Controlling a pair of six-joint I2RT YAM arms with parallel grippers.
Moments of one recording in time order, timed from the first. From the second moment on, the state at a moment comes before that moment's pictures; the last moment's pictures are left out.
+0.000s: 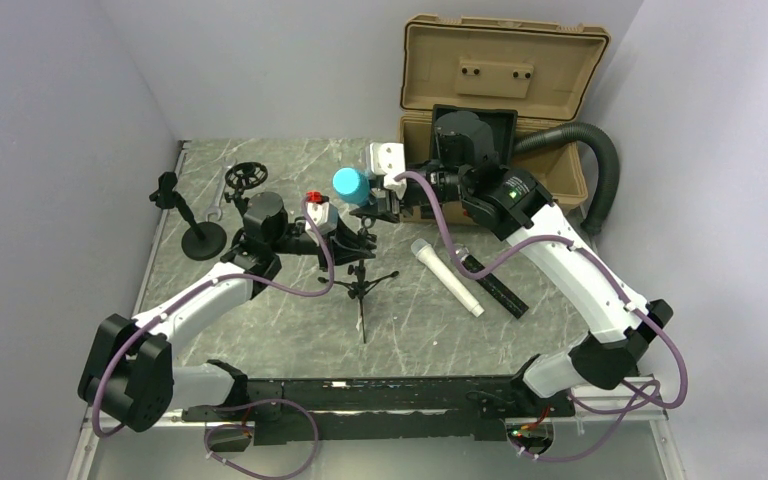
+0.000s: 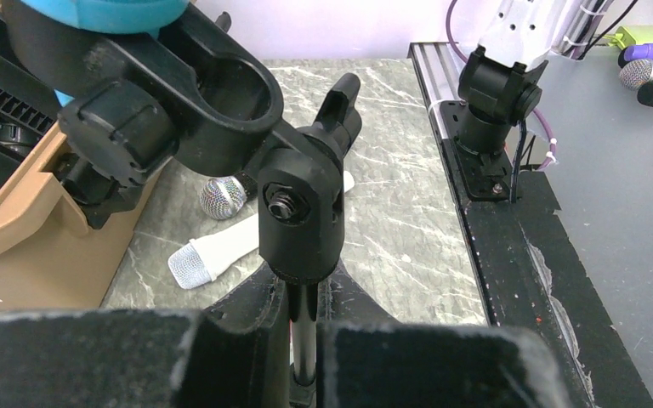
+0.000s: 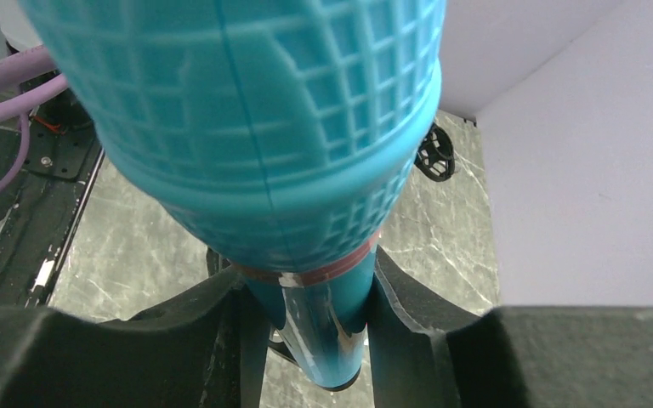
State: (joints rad) left arm -0.47 1.25 0.75 0.45 1.12 0.07; right arm 0.75 1.45 1.75 -0.61 -0.75 -0.67
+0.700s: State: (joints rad) left arm -0.47 1.28 0.78 0.42 1.15 0.10; right arm 0.76 1.48 1.80 -0.58 -0.77 -0.53
